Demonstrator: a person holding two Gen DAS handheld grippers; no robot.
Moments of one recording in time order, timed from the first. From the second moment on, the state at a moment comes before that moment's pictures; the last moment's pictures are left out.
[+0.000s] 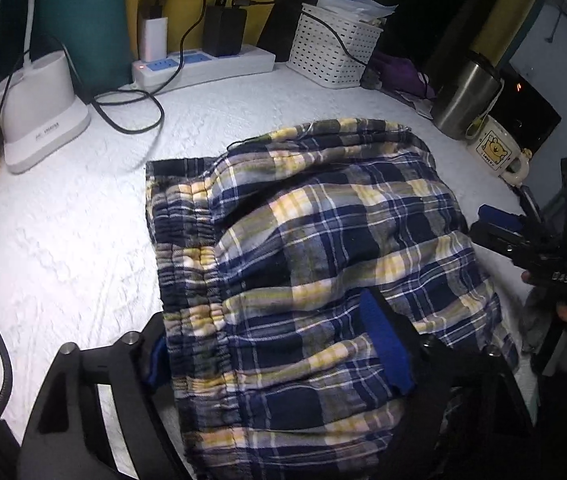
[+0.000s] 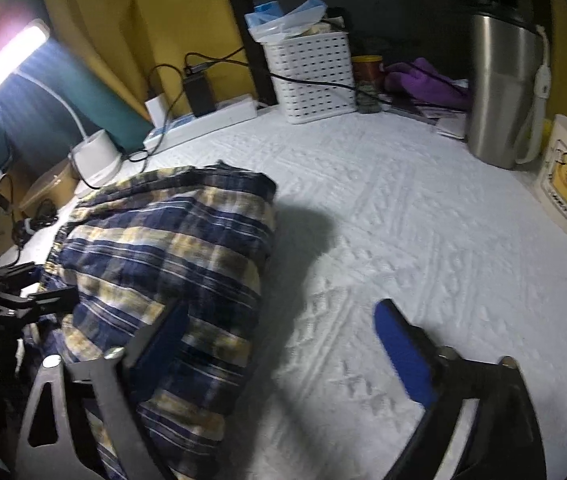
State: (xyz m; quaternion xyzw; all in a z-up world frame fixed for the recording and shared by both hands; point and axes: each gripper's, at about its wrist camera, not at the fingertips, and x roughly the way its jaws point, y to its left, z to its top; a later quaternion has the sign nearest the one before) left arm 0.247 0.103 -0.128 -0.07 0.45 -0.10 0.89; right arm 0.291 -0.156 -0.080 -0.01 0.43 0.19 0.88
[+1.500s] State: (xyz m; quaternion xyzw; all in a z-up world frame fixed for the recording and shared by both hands) left arm 0.206 0.075 -0.087 -0.01 0.37 -0.10 0.92; right arm 0.259 -0.082 -0.055 -0.04 0.38 0.33 0.86
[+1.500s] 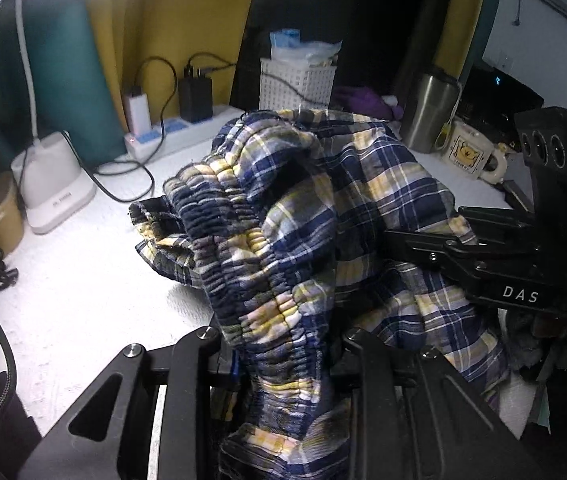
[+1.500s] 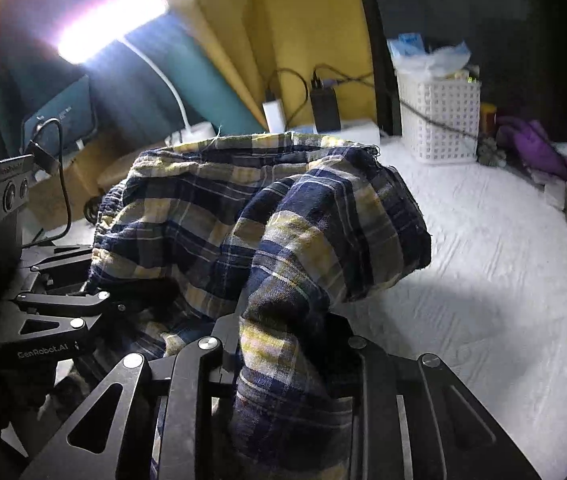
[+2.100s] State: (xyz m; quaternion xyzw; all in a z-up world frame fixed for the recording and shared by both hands) left arm 0.141 0.068 -0.026 0.01 0.29 -0.10 0.95; right arm 0.195 -0.087 0.013 -0.05 0.29 0.33 0.90
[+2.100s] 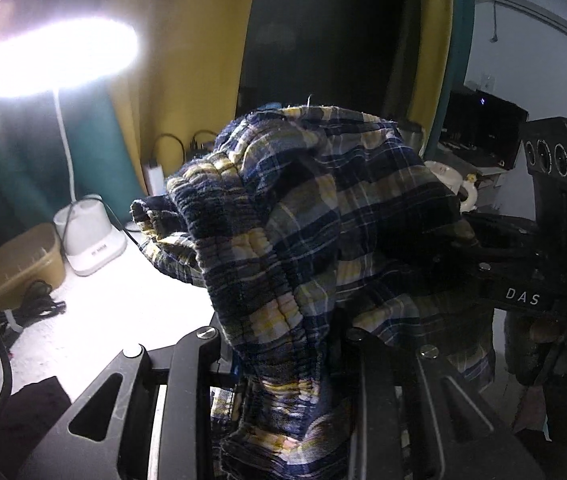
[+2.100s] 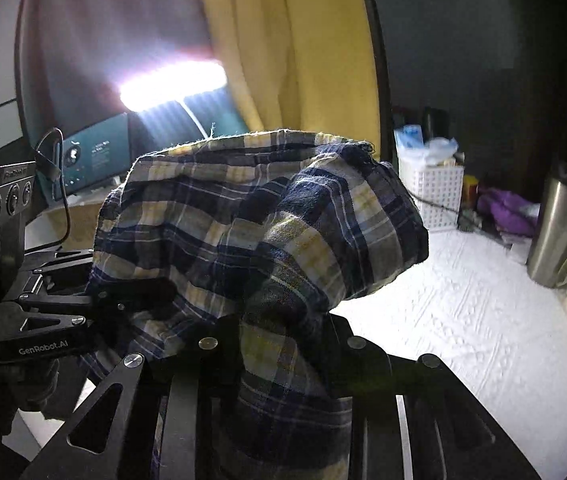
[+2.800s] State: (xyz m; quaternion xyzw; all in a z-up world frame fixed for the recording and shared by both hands) left arm 0.052 0.103 0.021 0.00 0.19 -0.06 0.98; right arm 0.120 -0.058 0.073 -0.07 0.20 0.37 0.90
